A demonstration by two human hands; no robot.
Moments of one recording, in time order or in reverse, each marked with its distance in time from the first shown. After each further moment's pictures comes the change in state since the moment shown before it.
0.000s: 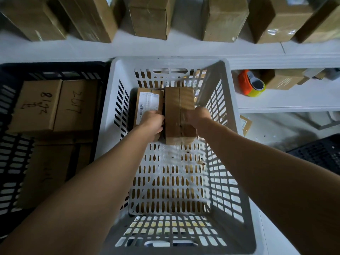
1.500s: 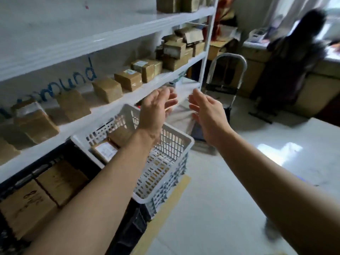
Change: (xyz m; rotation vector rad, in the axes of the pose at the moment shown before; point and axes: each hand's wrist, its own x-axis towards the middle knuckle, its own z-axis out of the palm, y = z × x) left_hand -0.383 0.029 -0.132 0.059 -0.981 0.821; right_hand -0.470 0.005 -0.003 1.234 0.981 -0.240
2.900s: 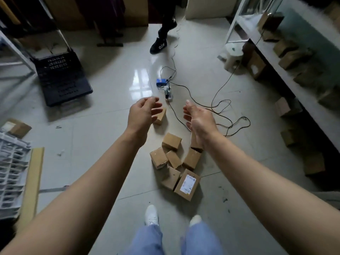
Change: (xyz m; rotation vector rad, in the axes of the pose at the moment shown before) left_hand -0.355 -0.164 0.357 0.138 -0.809 -0.487; right_hand -0.378 0.120 -0.431 -0.006 0.930 0.396
